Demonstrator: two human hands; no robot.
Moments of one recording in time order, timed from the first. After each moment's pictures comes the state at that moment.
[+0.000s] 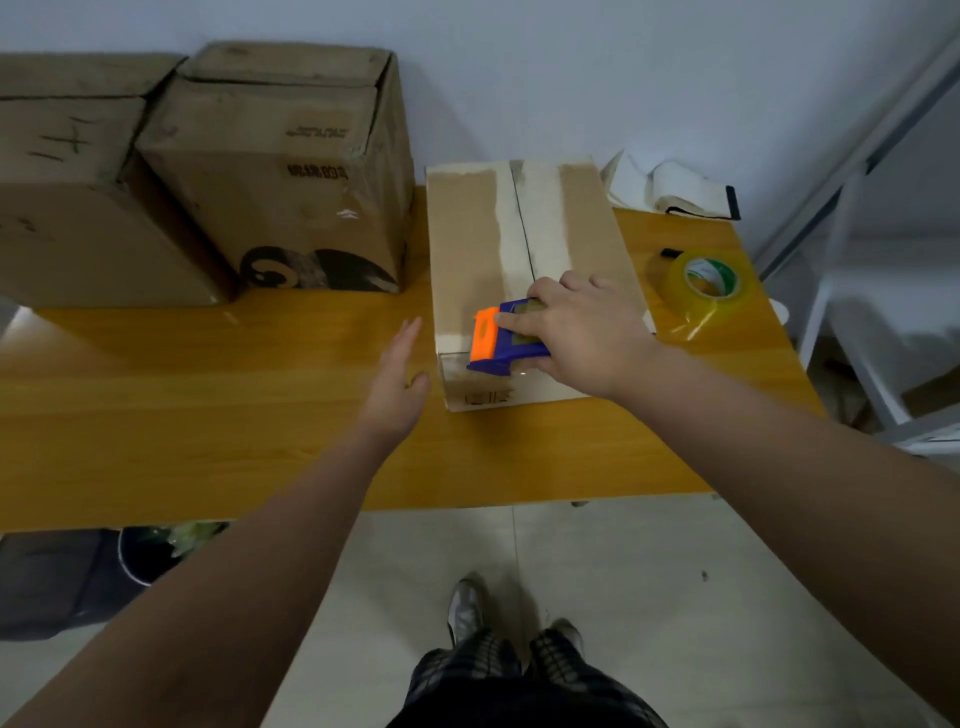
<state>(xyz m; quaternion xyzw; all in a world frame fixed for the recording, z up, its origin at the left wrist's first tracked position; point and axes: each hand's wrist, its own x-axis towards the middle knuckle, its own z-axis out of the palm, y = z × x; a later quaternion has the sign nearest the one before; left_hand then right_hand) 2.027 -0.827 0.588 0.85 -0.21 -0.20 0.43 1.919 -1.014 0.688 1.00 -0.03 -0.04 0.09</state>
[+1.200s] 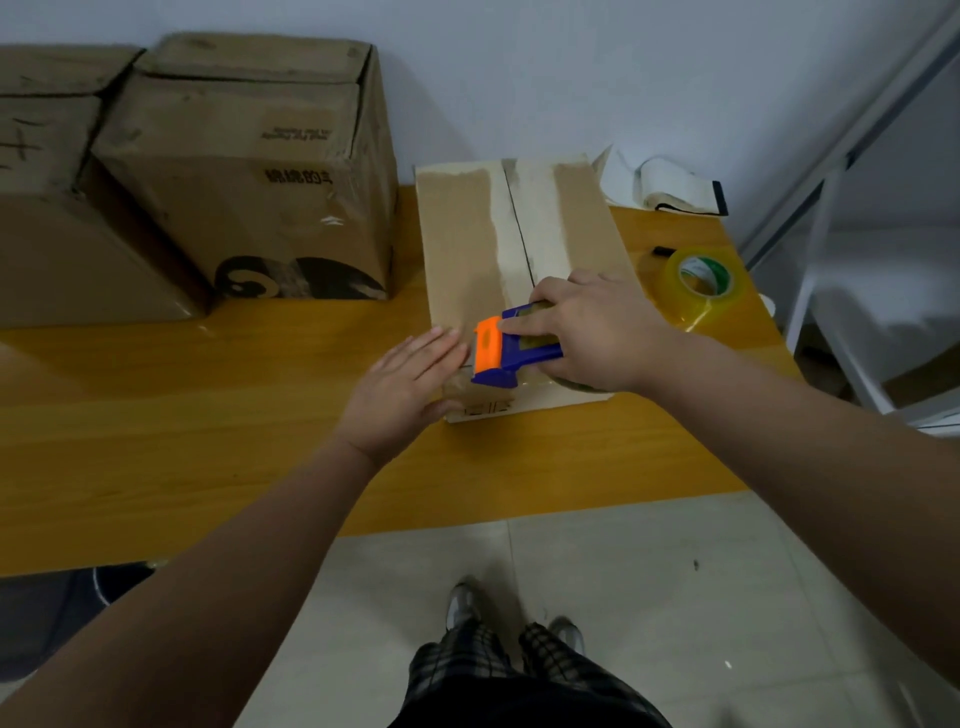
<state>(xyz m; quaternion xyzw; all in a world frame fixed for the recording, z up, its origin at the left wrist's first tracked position) 2.055 -0.826 0.592 0.81 -0.57 0.02 0.13 1.934 -1.030 0.691 1.00 -0.02 -0.08 0.04</state>
